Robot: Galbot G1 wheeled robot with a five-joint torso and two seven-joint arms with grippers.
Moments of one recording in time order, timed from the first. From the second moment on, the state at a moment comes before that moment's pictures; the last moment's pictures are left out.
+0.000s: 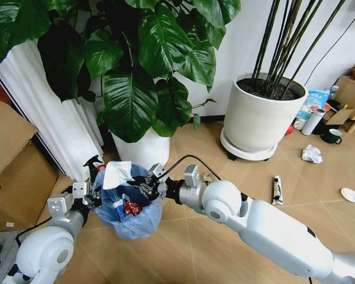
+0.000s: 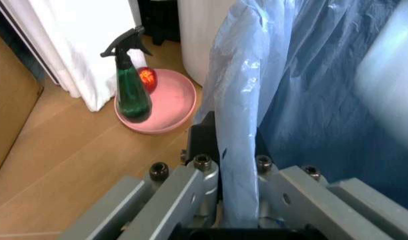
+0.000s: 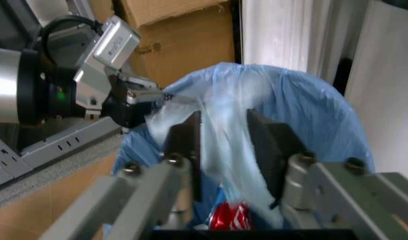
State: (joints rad) left arm 1.45 -0.98 -0.58 -2.21 -0.79 0.62 -0.41; right arm -0.59 1.01 -0.39 1.97 0.82 -0.46 -0.11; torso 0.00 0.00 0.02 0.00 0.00
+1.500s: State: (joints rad) left arm 1.45 -1.01 -0.61 -2.23 -0.78 0.62 -0.40; right arm -0.95 0.94 0.15 1.98 0.70 -0.48 0.01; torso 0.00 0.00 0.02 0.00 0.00
